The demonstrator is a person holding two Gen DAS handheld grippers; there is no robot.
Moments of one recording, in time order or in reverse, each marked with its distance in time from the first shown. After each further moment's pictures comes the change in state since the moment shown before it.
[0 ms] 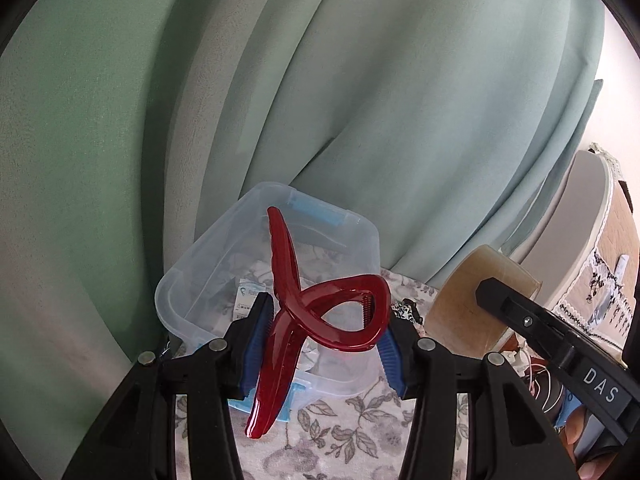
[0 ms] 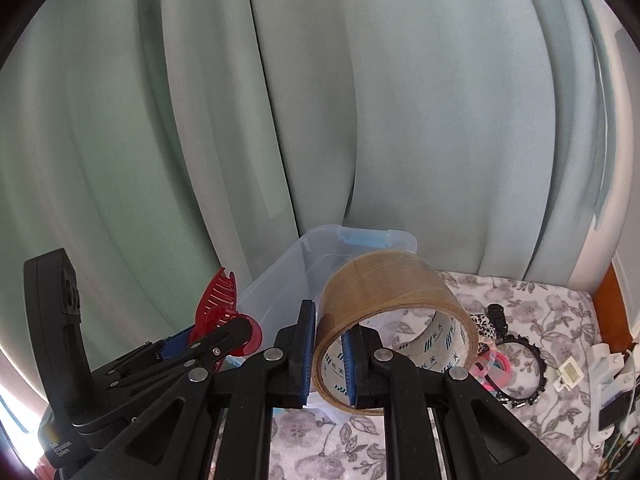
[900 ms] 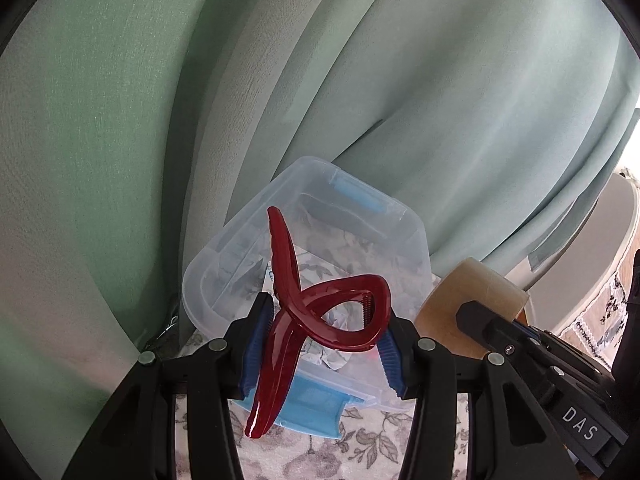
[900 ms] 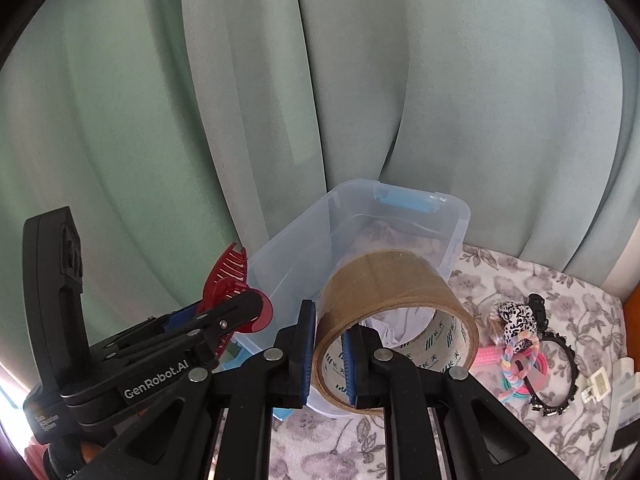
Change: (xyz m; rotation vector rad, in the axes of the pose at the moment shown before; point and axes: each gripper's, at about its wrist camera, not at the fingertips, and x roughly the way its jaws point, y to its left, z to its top) left arm 0.033 0.046 -0.007 -0.099 0.071 0.029; right arm 0.061 0.031 -0.008 -0.084 0.146 0.069
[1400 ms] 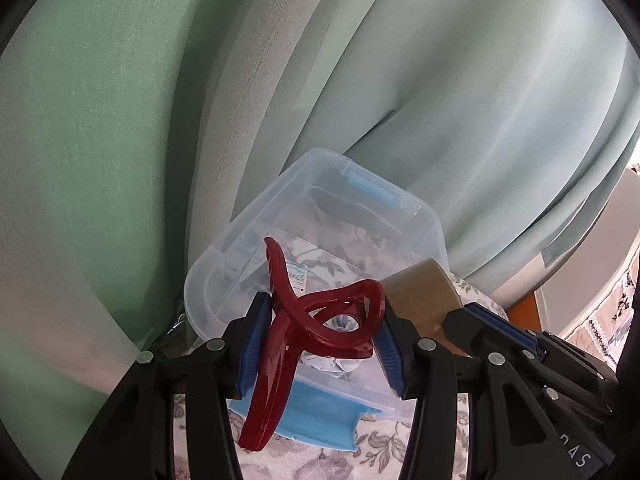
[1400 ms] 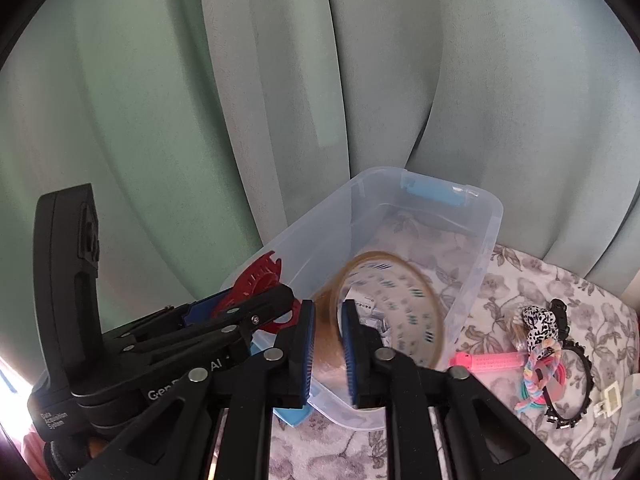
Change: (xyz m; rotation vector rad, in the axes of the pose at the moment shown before) left arm 0.016 0.005 0.000 0.006 0.017 0.038; right arm 0.021 0.011 0.000 -0.045 0.041 0.036
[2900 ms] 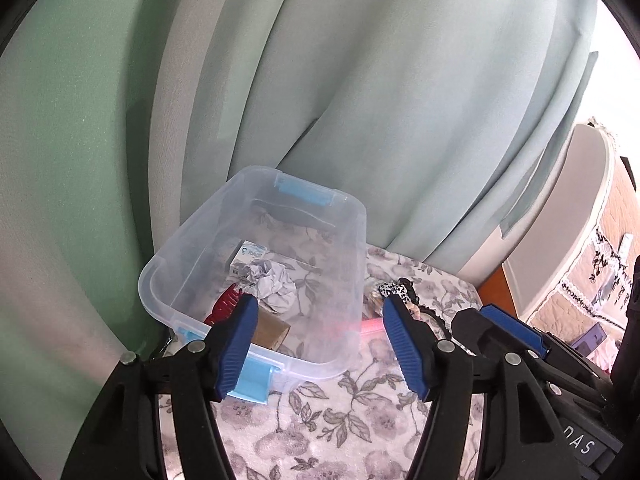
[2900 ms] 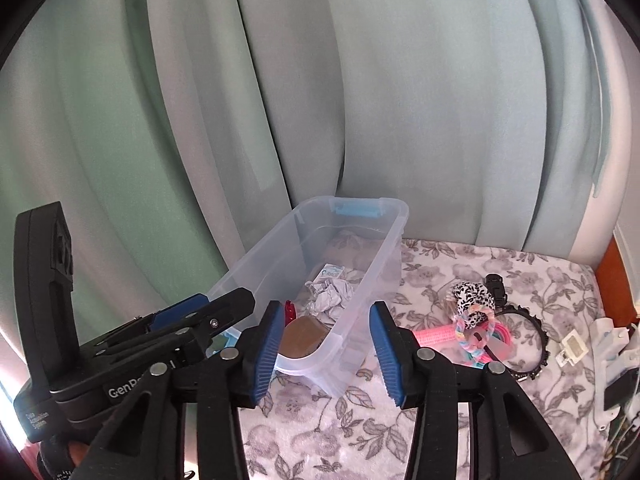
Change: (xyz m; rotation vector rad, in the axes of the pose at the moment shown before) left arm -0.055 -0.085 -0.016 0.156 -0.024 -0.043; right arm -0.101 -0.044 -0.030 0.171 -0.133 -0.091
